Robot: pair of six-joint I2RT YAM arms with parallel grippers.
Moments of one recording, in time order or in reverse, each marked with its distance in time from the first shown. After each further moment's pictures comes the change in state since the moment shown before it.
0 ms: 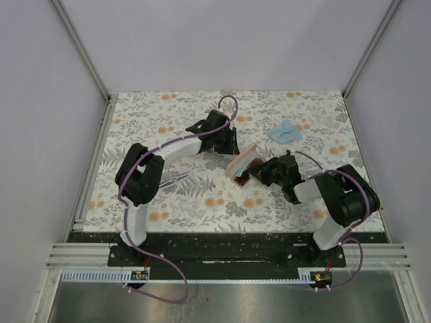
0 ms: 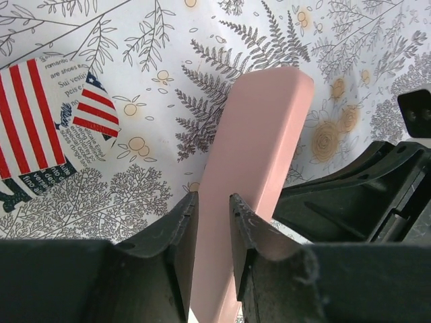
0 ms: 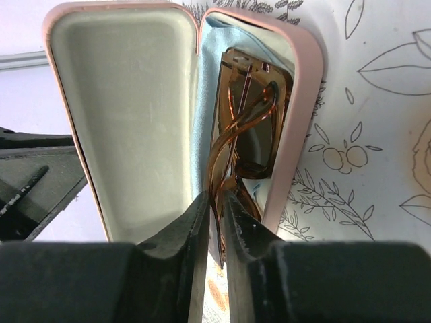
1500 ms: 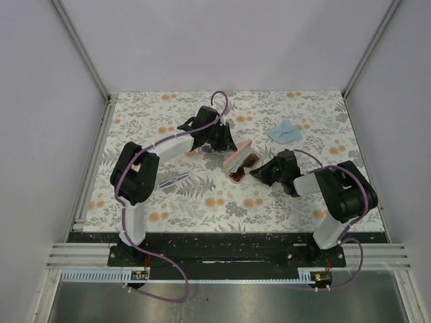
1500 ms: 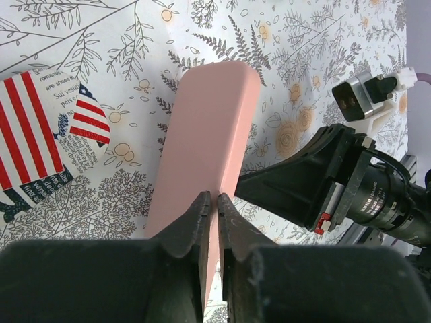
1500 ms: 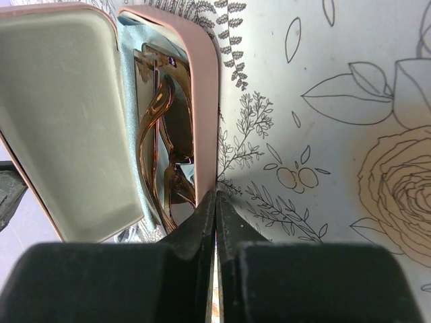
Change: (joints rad) left arm 0.073 -0.019 -0.043 0.094 0.189 -0.059; right arm -0.037 0.026 0.096 -0.233 -0.042 -0.081
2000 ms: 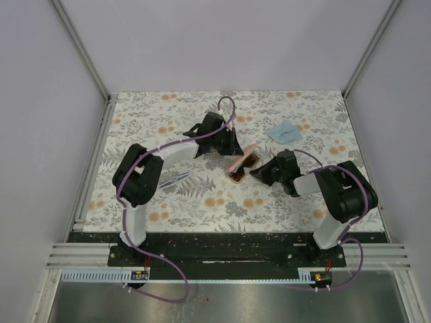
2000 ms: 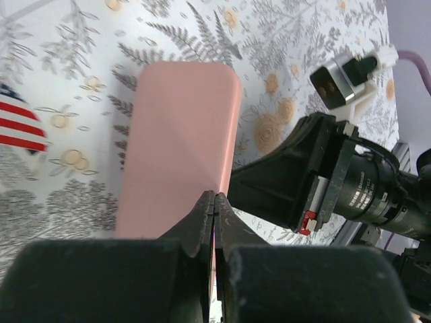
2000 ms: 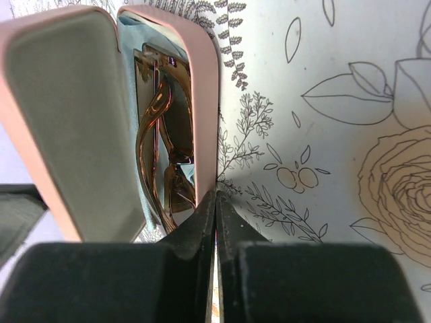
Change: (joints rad) left arm -0.047 -0.002 -0.049 0.096 0.002 -0.015; right arm 0.000 0.000 0.000 0.000 0.000 0.000
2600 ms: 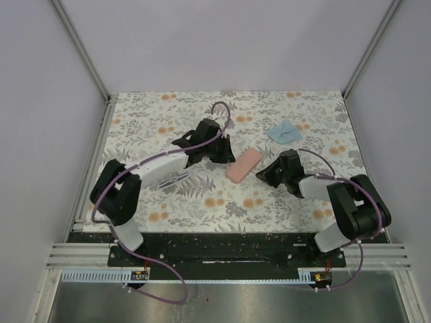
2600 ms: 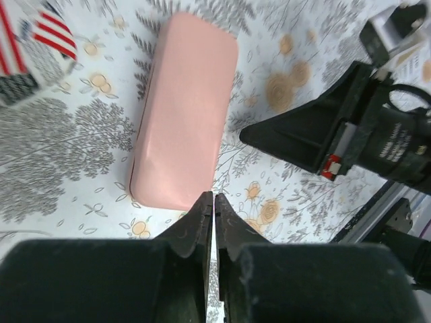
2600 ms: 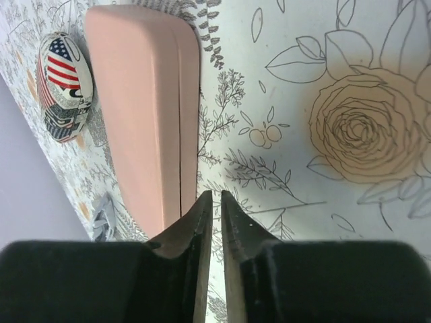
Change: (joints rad) left arm -0.075 -0.221 -0.181 -0.083 -0.159 0.037; right arm 0.000 -0.147 0.000 -0.216 0.071 -0.057
